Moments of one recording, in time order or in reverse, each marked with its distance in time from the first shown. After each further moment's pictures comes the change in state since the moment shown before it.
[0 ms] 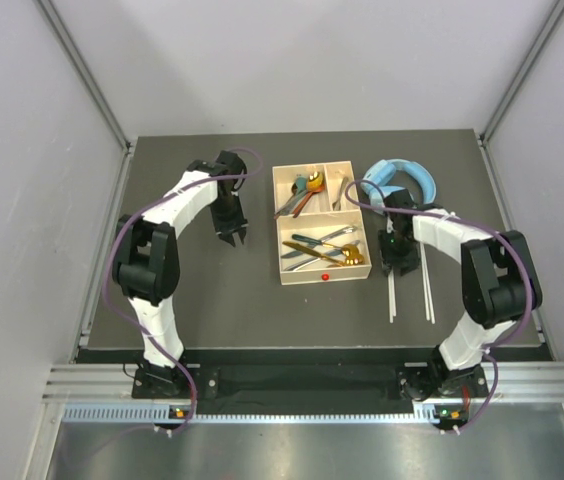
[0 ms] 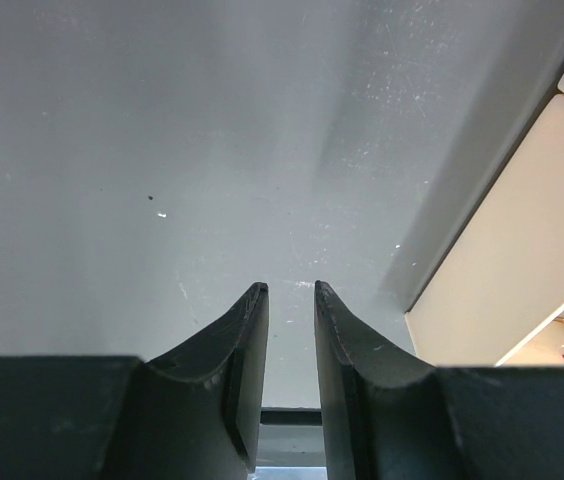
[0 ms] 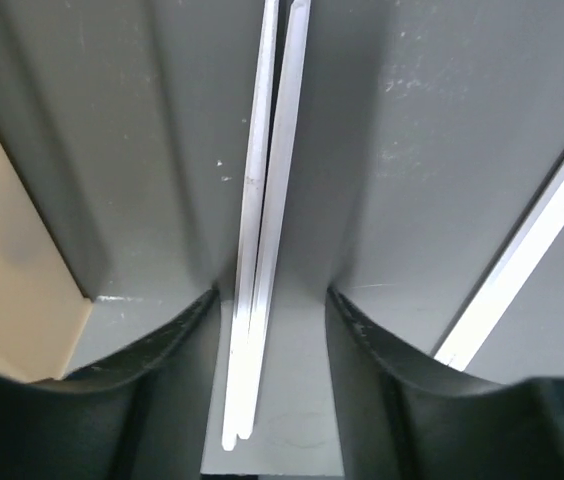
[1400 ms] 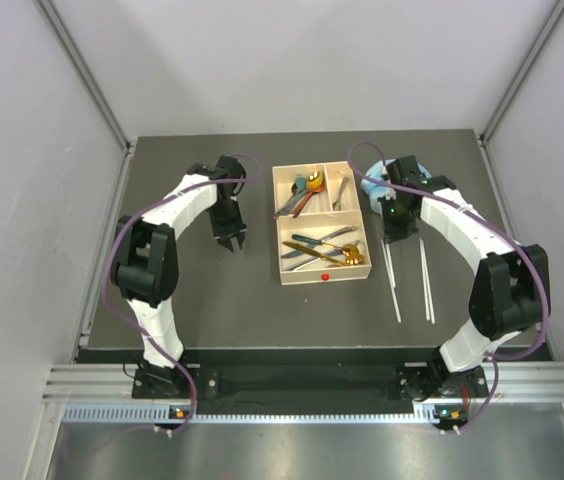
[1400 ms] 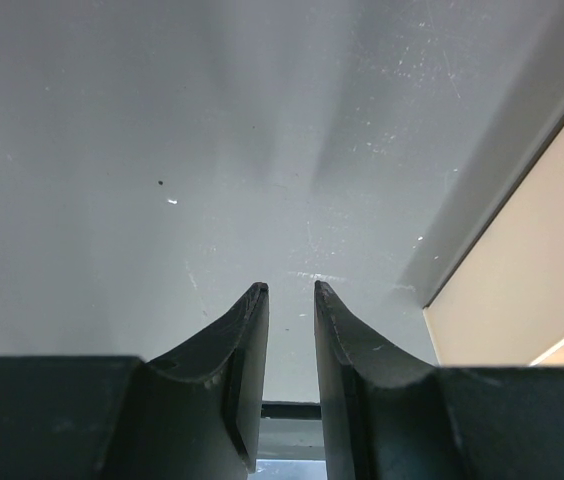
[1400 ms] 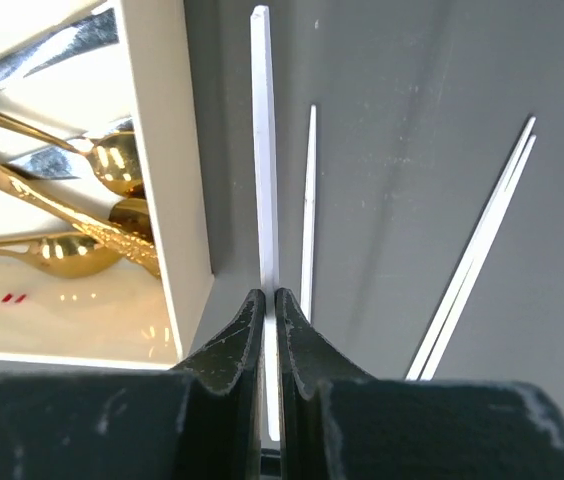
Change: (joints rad) left arm 0.000 -0.016 -0.048 0.001 -0.004 0.000; right arm 0.027 -0.082 0.247 -0.135 -0.027 0.008
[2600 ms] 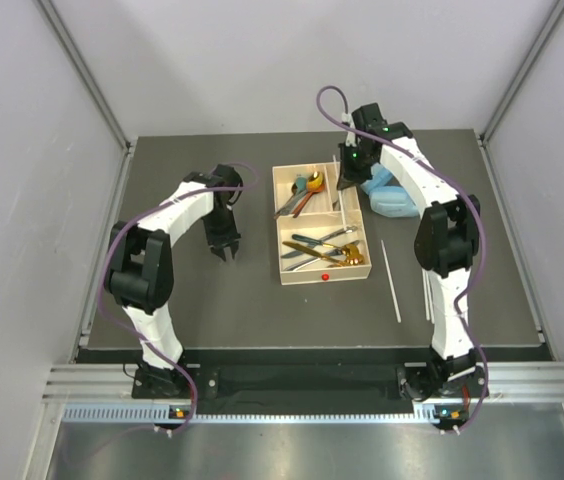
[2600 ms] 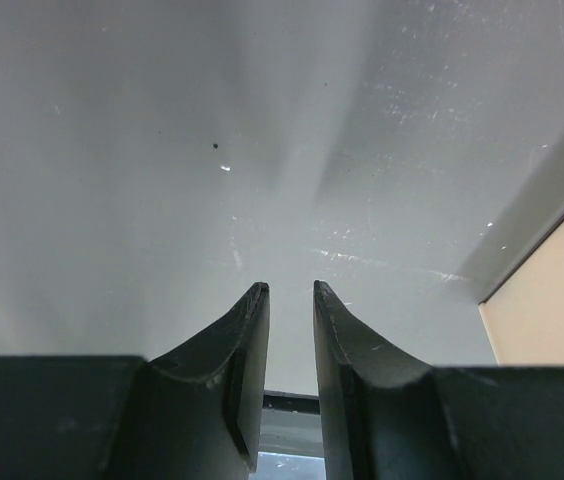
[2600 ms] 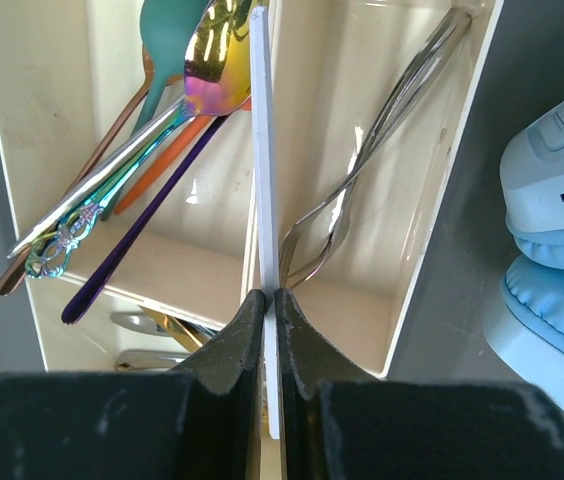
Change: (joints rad) left arm 0.000 -0.065 -0.104 -0.003 -0.056 0.003; right arm 0.043 0.602 0.857 -0.109 -0.232 0.040
